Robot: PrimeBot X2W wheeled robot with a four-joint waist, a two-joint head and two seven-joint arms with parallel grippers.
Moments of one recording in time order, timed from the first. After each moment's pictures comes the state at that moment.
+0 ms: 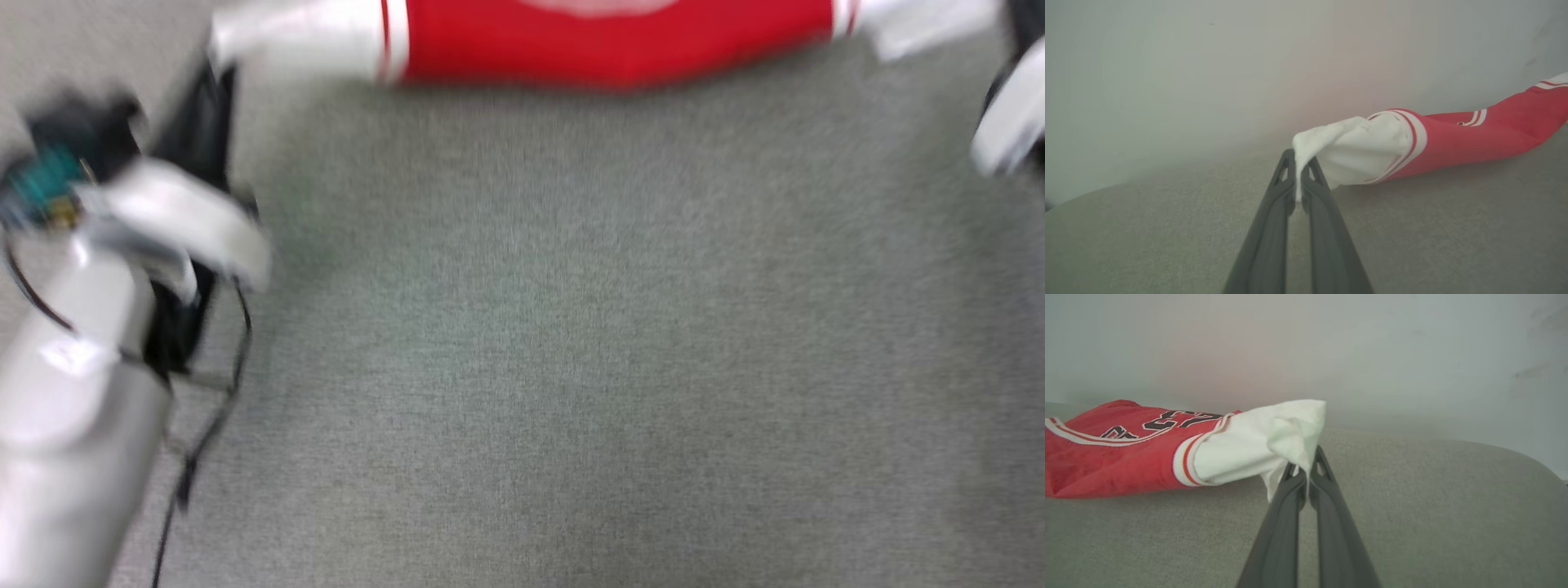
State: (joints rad) left arm -0.77 0.50 -0.41 0.42 -0.57 -0.04 -0.23; right arm -0.98 -0.41 0.19 0.65 0.44 0.13 0.13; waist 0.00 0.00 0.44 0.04
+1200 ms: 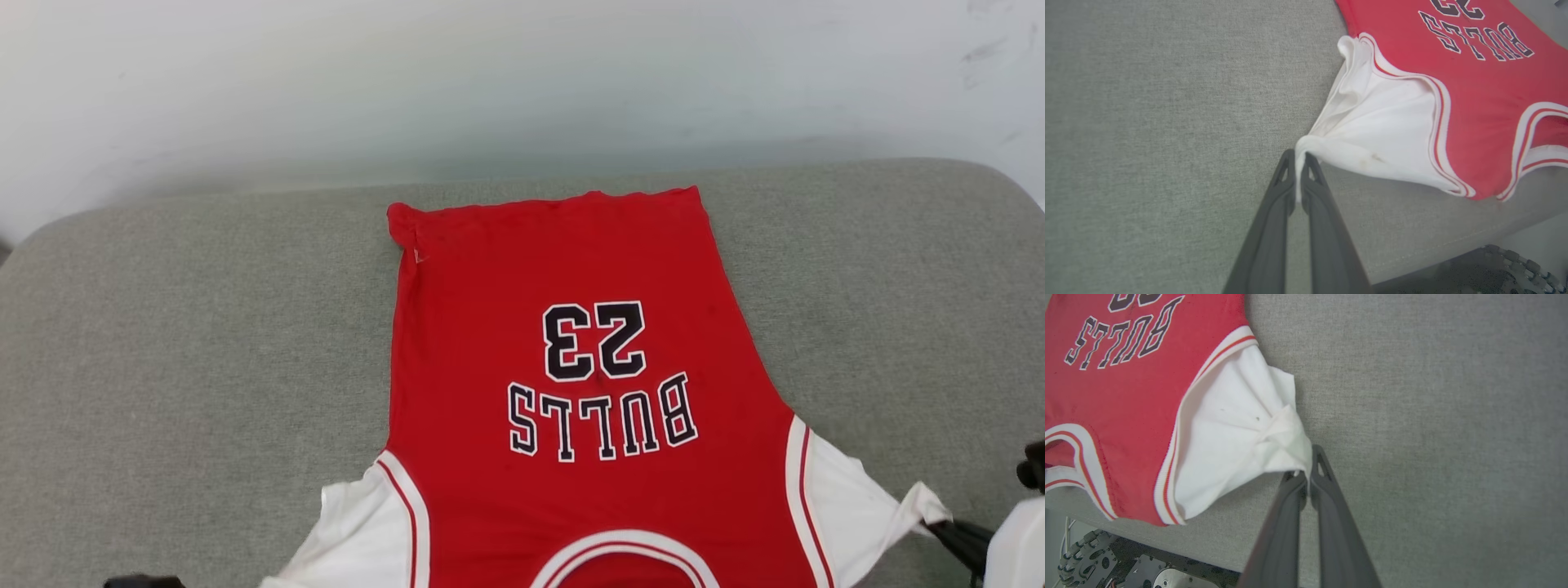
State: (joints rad) left arm 0.23 0.72 -0.41 -0.05 -0.86 0.12 0.00; right arm -0.01 -0.65 0.20 0.18 0.84 0.13 0.46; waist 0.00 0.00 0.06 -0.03
